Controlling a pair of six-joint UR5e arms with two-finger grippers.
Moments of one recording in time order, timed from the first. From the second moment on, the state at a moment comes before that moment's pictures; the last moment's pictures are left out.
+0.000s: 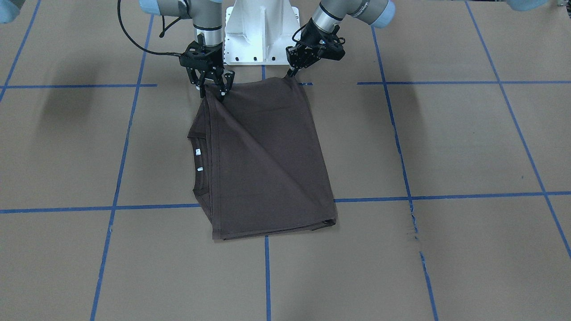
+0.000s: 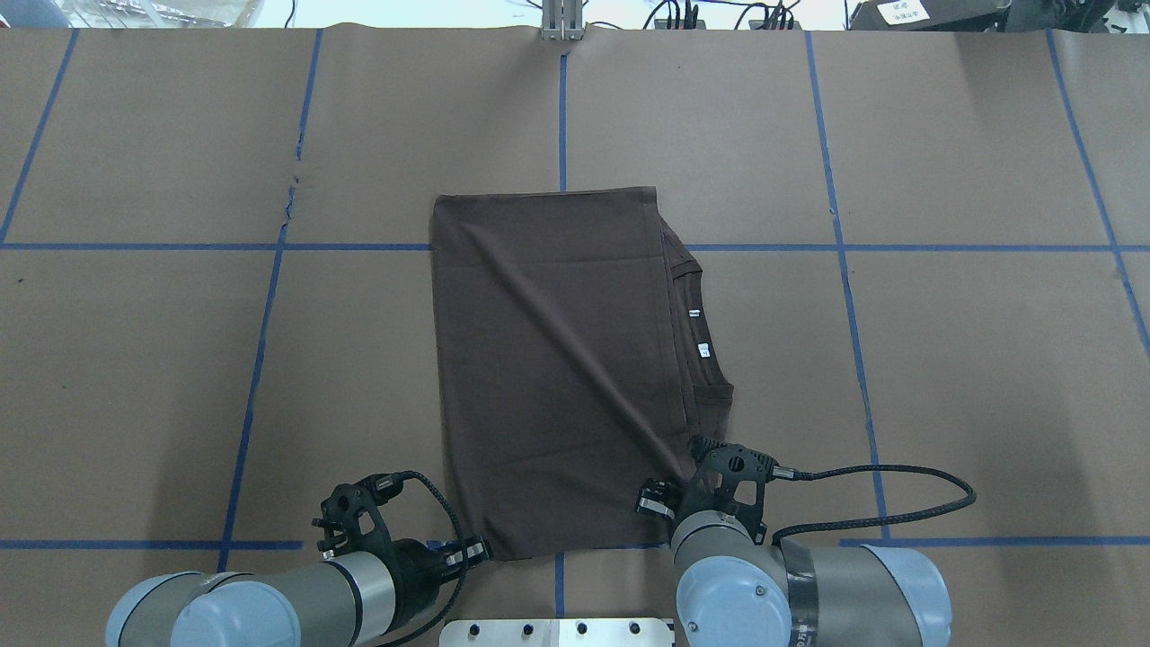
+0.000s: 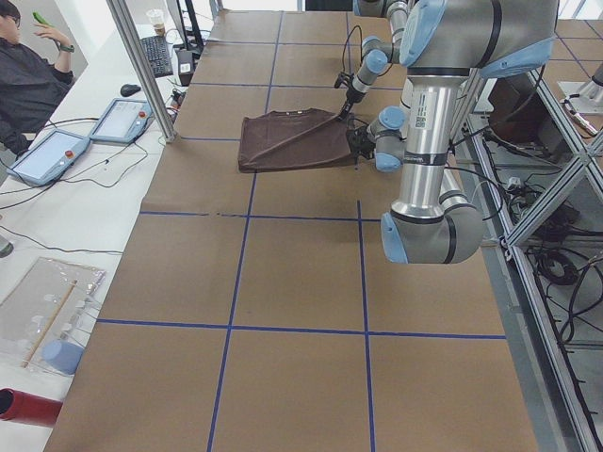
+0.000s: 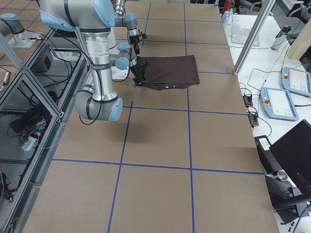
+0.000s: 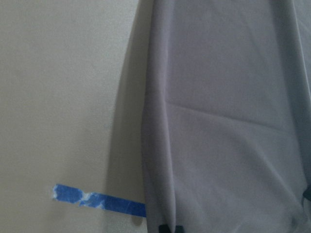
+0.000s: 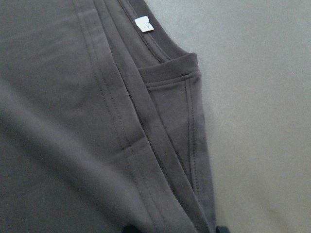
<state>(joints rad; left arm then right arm) -0.04 -1.81 -1.91 -2.28 -1.38 -1.88 0.07 -1.23 1.94 -1.60 1.23 1.85</state>
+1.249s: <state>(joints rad) -0.04 -1.80 -1.94 -2.27 -1.39 -1.87 0.08 -1.22 1.96 -1.60 1.23 1.84</state>
